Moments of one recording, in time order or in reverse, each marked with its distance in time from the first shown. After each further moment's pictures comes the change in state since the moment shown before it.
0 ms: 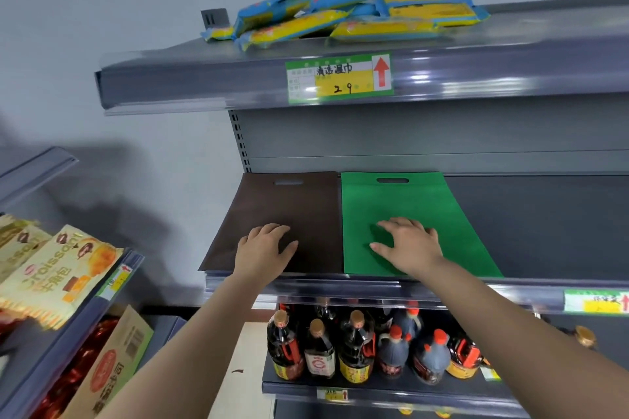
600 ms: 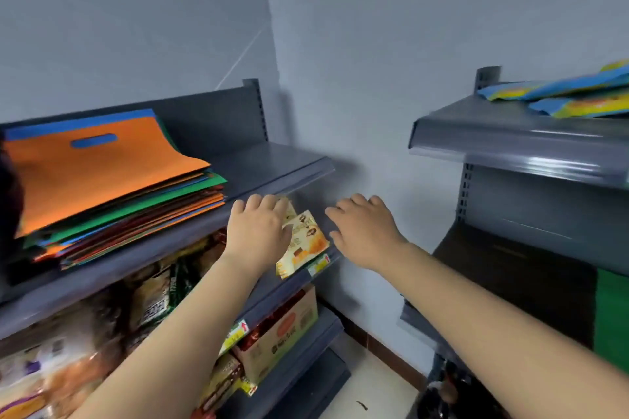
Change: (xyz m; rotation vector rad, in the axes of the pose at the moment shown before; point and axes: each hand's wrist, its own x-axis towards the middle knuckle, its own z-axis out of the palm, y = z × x) left_hand -0.174 -0.160 -0.205 0.691 0.425 -0.457; right_hand -0.041 -0.352 -0.067 -0.146 0.363 -1.112
